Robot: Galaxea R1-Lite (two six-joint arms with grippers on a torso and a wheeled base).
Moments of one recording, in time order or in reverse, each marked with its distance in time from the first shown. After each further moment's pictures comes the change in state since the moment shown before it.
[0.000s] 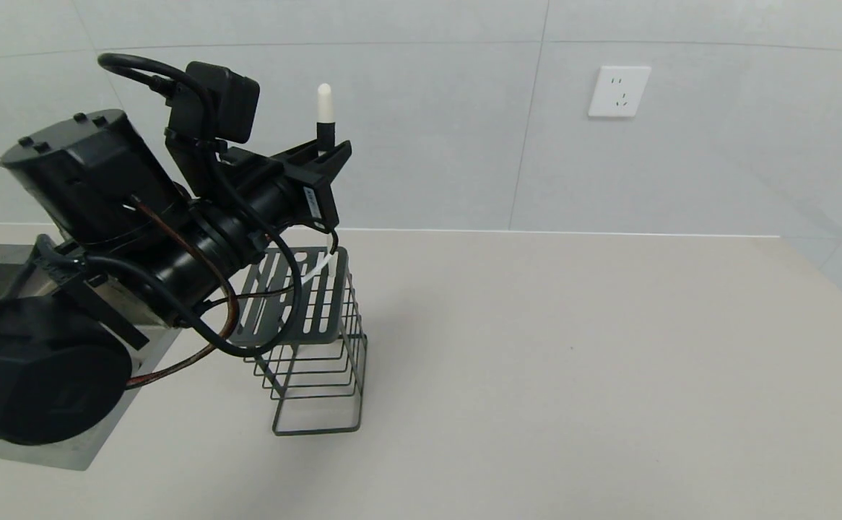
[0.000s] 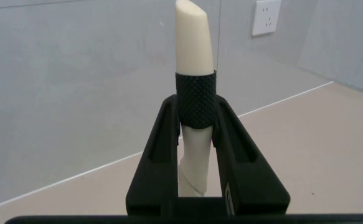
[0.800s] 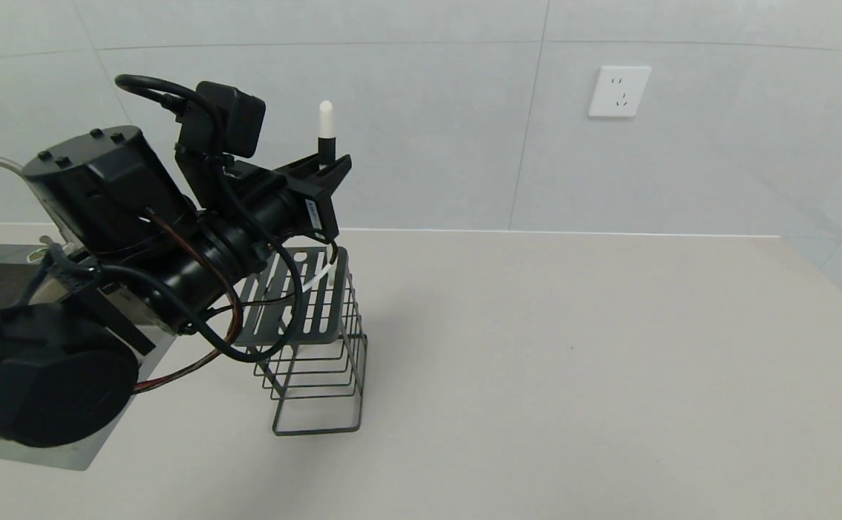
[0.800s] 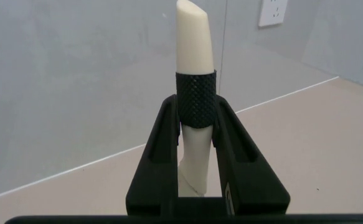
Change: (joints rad) left arm 0.017 0.015 0.029 -0.009 -0.010 -0.018; right arm 0.000 -0.001 0.000 0.000 0.000 0.000
